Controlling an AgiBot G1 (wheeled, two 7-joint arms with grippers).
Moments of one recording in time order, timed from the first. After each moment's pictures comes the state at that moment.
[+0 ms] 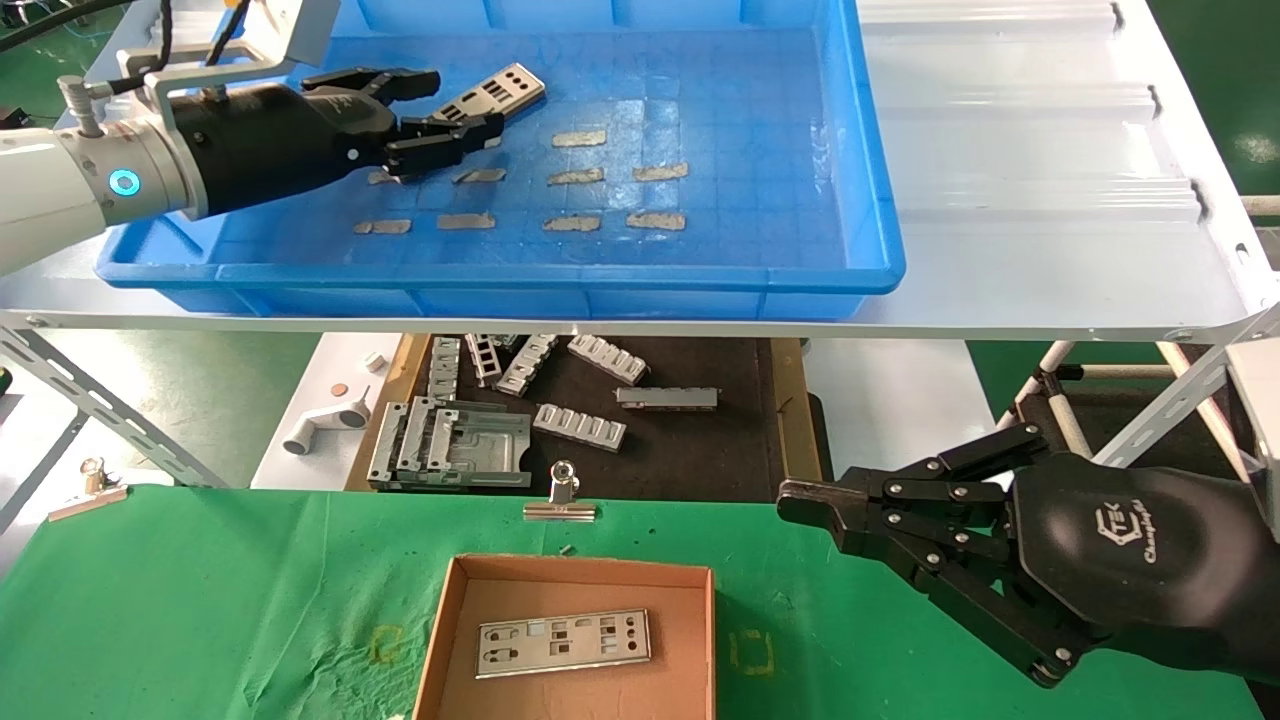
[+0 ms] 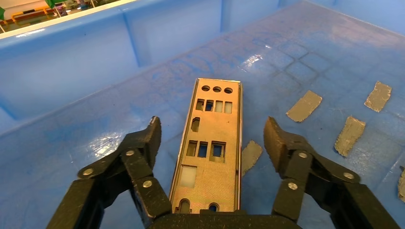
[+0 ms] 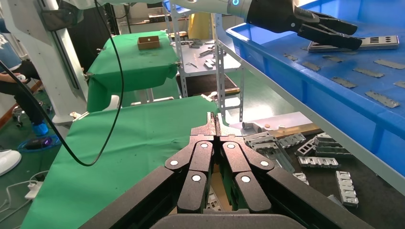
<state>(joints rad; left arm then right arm) -1.90 1.12 0.46 0.00 1.20 1.07 0.21 1.10 -0.54 -0.44 1.23 -0.61 -1.42 0.10</state>
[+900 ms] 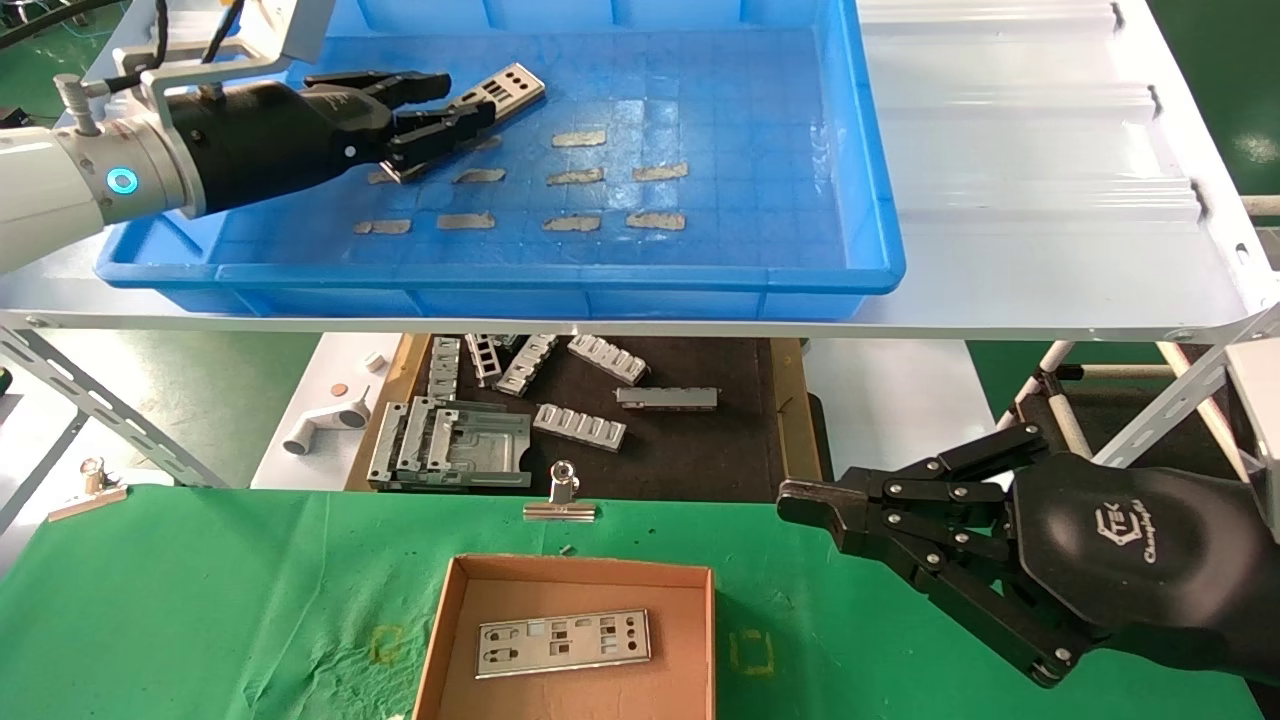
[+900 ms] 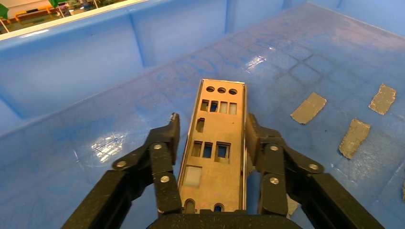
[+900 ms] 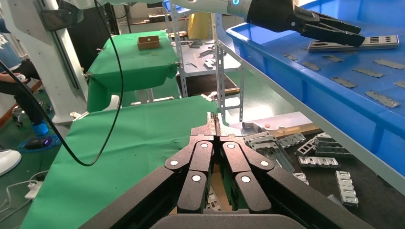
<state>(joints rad) -1.90 1.12 0.46 0.00 1.20 1.06 0.21 1.10 -0.54 -0.44 1.23 -0.61 -1.42 0.10</state>
